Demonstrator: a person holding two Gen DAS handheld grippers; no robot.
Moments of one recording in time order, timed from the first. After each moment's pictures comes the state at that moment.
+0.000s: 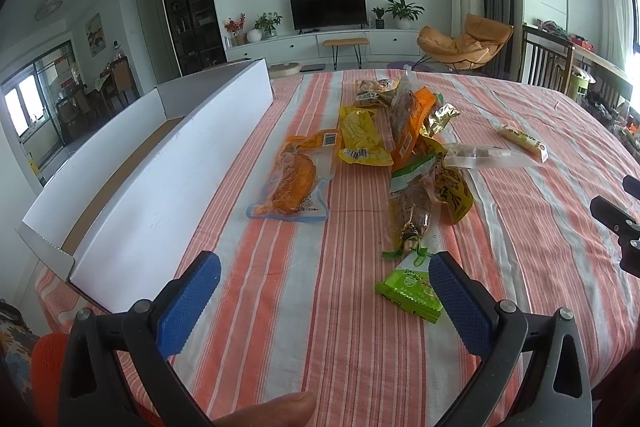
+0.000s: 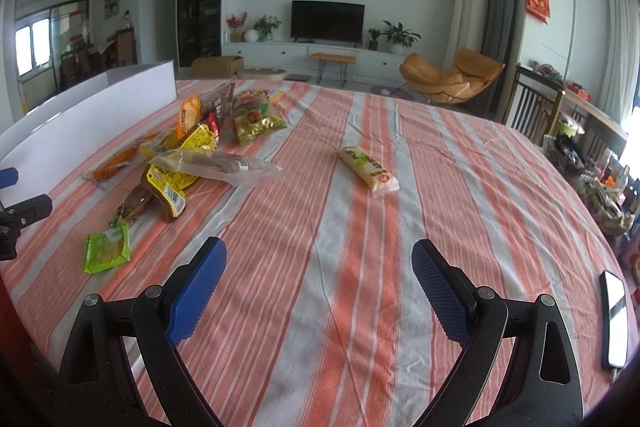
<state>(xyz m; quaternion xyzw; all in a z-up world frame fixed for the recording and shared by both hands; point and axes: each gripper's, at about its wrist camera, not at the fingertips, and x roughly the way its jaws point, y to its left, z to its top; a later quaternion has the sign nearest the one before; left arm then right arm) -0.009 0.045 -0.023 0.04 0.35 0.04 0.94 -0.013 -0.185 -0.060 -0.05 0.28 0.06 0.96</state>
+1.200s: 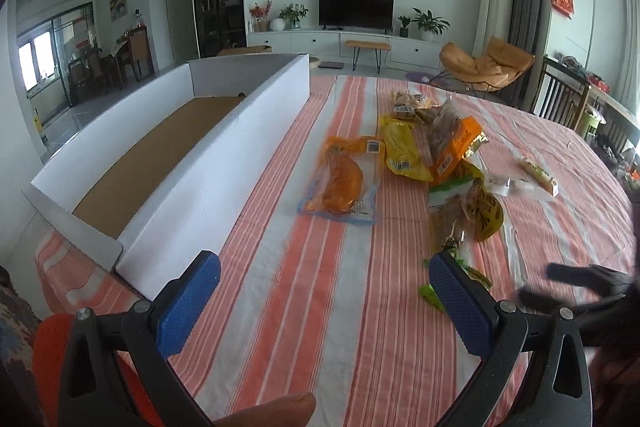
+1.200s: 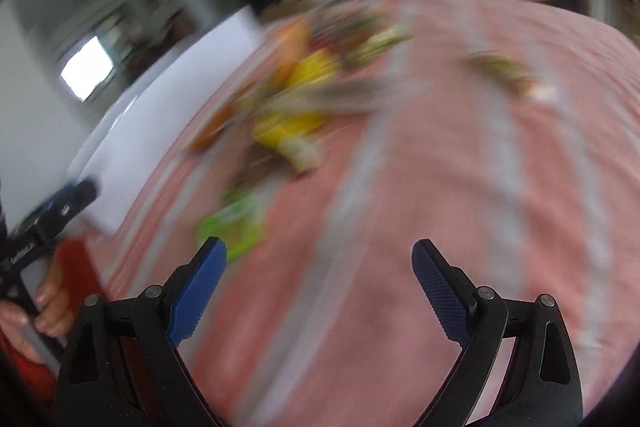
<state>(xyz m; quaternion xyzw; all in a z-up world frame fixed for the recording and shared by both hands) -0.021 0.101 -0.007 -0.03 0.35 0.06 0.94 0.022 -0.109 -0.086 0.06 0.43 0.25 0.86</state>
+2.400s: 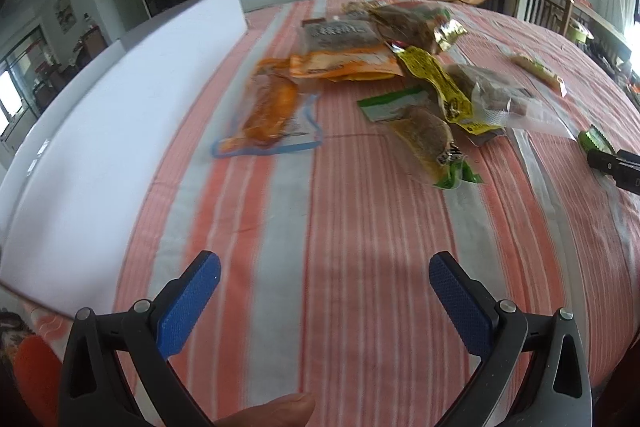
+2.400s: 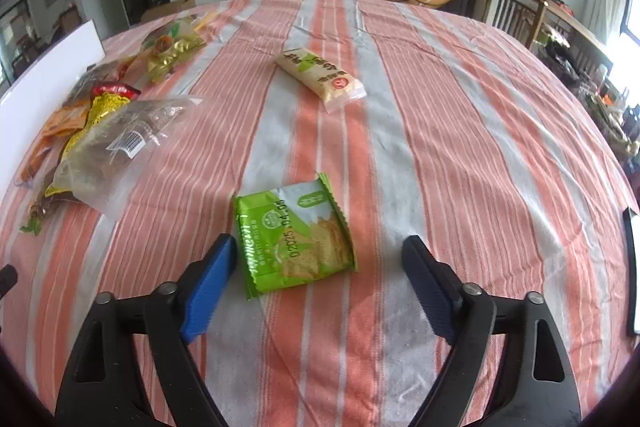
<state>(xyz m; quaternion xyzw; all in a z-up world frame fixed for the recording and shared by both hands) 0.032 0.046 -0.083 0.05 0.46 0.01 0.89 0.057 -0.219 -0.108 0.00 0.43 0.00 0.90</state>
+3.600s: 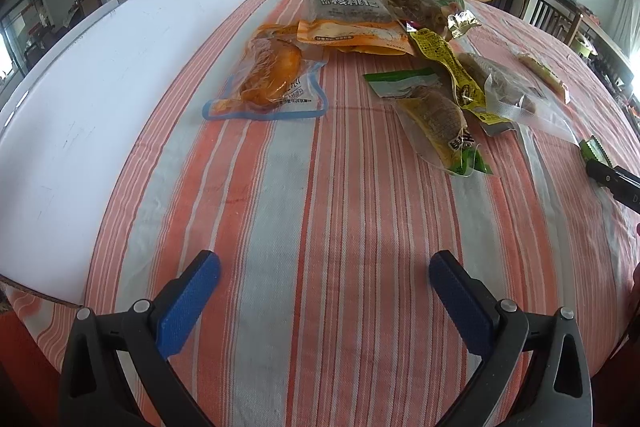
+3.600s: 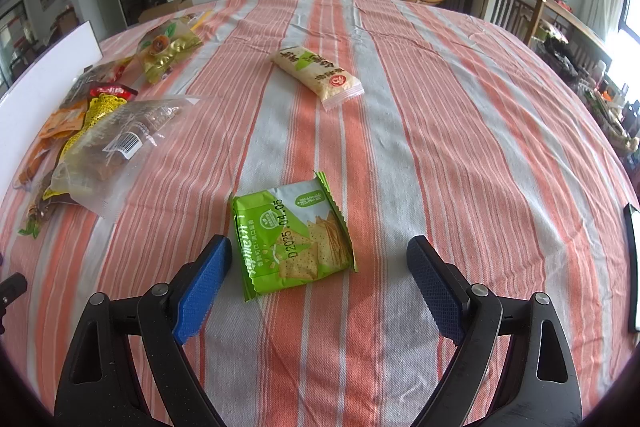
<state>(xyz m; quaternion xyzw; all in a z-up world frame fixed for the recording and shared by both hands) 0.036 0.063 -0.093 -0.01 0.49 0.00 0.87 0.061 -0.215 -0.110 0.01 0.43 -0.01 0.90</state>
